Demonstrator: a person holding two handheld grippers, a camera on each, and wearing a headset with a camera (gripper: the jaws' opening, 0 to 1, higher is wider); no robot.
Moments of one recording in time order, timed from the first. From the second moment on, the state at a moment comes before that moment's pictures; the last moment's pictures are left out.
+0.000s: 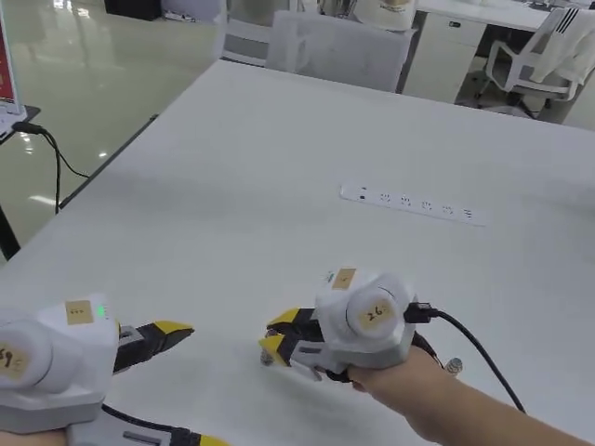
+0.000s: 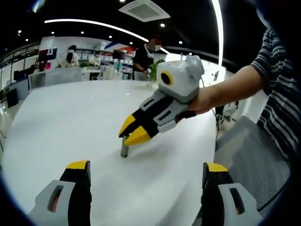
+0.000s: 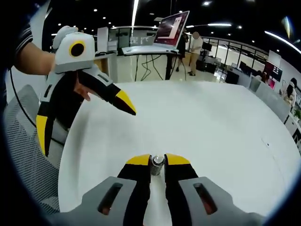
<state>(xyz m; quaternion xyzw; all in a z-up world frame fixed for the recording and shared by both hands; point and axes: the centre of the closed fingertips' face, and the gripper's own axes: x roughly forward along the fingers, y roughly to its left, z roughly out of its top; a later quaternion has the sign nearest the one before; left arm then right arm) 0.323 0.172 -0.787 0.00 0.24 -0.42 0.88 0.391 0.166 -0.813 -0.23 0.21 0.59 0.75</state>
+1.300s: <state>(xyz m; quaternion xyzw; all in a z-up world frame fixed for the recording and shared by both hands) 0.358 0.146 -0.759 0.03 0.21 -0.39 0.89 0.389 0.057 -0.757 -0.14 0.19 0.51 0.83</state>
